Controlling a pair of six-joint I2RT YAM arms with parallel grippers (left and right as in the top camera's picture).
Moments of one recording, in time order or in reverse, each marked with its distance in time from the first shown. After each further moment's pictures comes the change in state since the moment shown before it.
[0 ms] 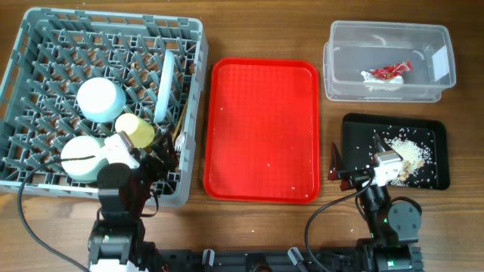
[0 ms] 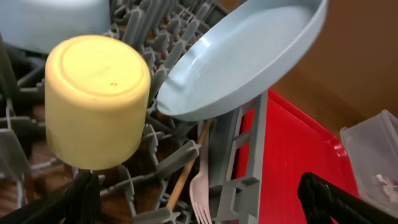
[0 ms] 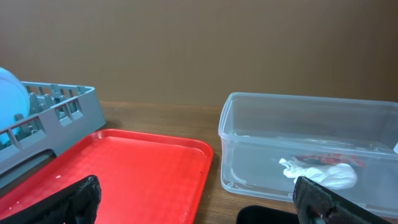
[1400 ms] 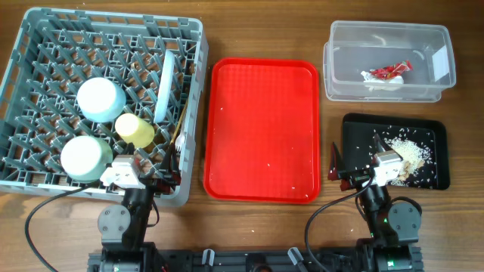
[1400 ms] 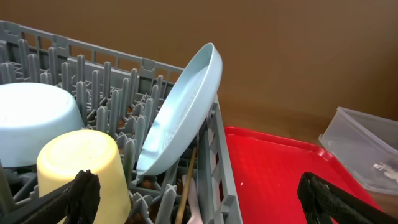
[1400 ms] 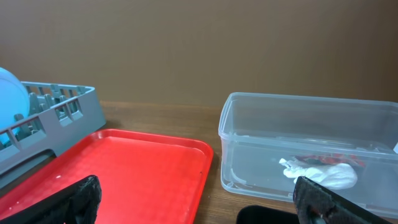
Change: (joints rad) left arm -0.003 -0.524 -0.235 0.108 0.045 0.293; right arm 0.000 0.000 0.000 0.000 0.000 0.000
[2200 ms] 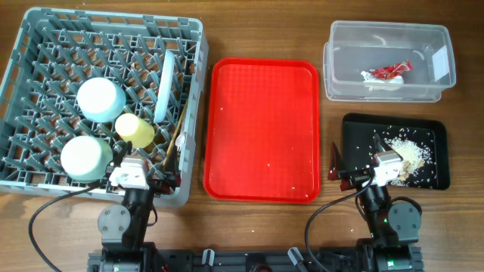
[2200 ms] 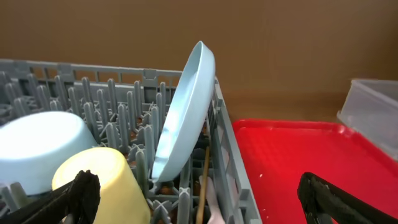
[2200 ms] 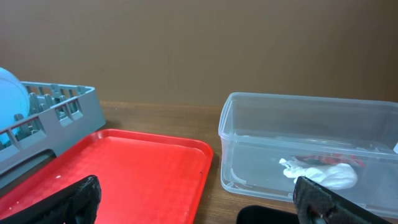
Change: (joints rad) left arm 0.000 0.000 0.000 0.000 0.012 0.203; right arm 0.000 0.000 0.000 0.000 0.000 0.000
